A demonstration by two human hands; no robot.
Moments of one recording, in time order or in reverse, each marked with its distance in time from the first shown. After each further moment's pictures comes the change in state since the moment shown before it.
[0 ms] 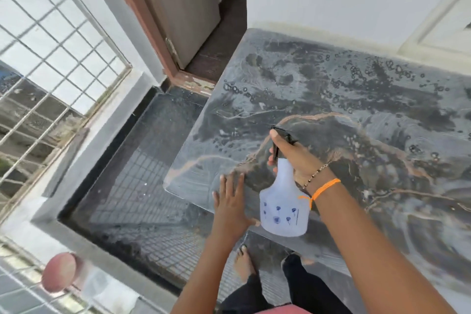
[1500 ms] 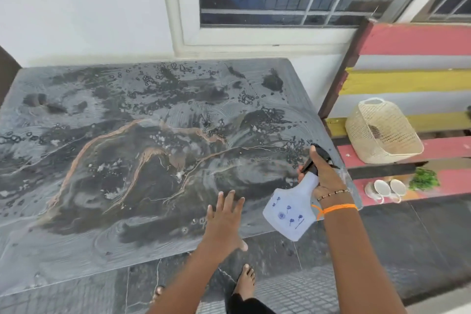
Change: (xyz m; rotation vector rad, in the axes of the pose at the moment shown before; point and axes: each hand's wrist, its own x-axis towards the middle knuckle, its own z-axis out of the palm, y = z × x) left_hand -0.062 0.270 0.168 0.489 -0.393 0.613; right_hand -0.262 0.132 -0.346 0.794 0.806 -0.204
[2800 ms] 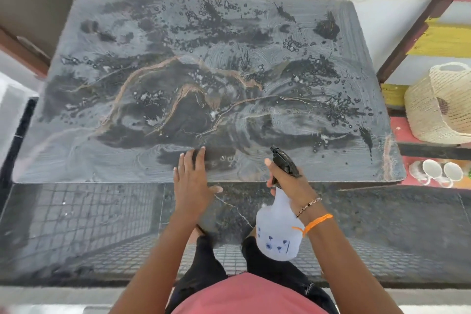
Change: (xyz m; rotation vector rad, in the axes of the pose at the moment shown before) left_hand -0.075 -0.075 0.039 -0.215 0.484 -0.479; right_hand -0.087 0.123 0.036 -0.623 -0.235 0.118
